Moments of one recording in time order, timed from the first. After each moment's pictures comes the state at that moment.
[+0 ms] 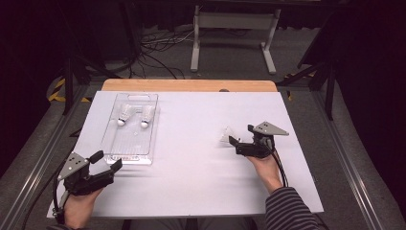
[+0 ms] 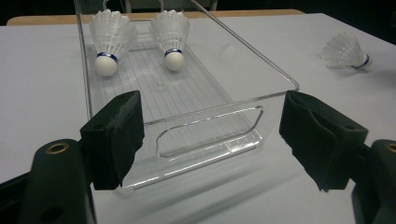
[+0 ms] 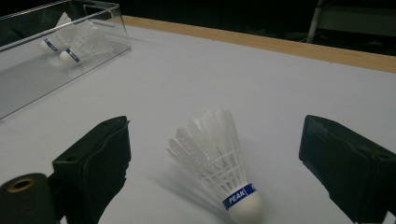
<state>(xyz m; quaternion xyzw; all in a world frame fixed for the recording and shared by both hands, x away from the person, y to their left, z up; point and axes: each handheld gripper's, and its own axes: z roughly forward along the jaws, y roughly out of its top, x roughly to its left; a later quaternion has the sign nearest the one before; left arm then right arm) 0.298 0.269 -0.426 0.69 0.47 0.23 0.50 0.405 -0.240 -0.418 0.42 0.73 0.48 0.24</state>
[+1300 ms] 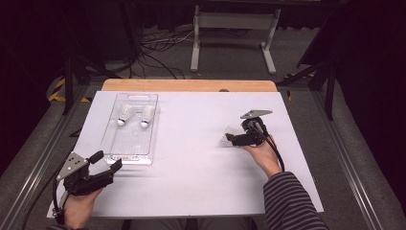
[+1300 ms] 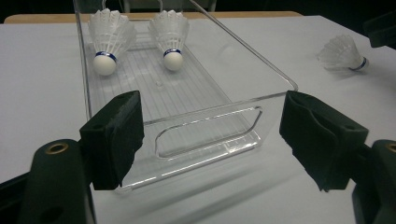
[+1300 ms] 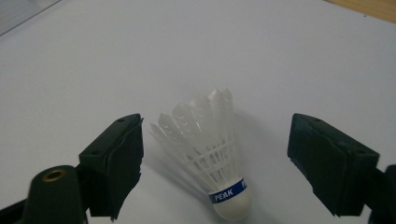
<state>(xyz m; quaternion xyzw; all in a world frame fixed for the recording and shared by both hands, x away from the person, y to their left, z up) 0.298 0.270 -0.426 0.69 0.47 0.23 0.50 0.446 -0.223 -0.402 0.42 0.82 0.35 0.18</state>
